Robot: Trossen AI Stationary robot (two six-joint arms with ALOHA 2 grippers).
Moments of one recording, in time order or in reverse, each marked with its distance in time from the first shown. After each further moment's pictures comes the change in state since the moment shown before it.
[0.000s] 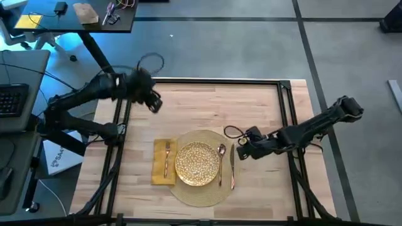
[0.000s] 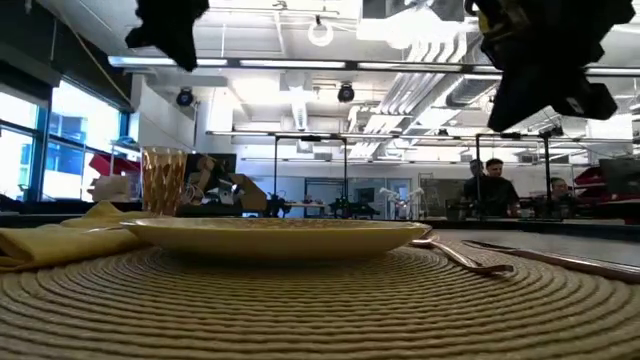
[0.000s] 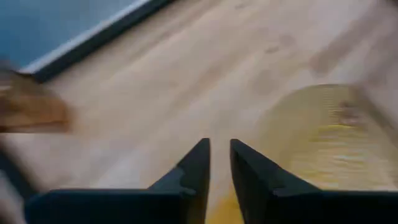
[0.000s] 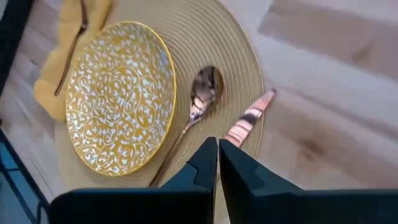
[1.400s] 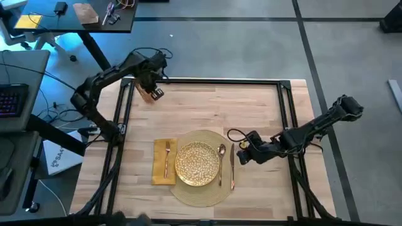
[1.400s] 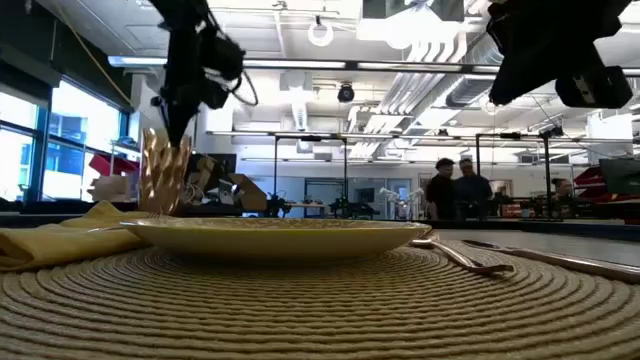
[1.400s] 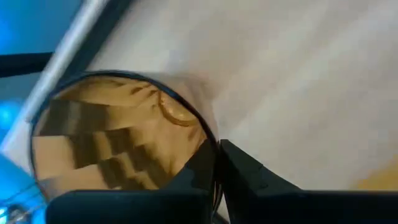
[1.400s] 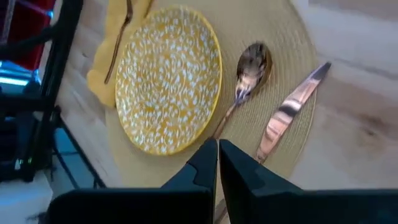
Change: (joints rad) left arm 0.251 0.396 0.077 -0.190 0.016 0.402; right arm 0.081 -0.002 0.000 0.111 0.027 0.104
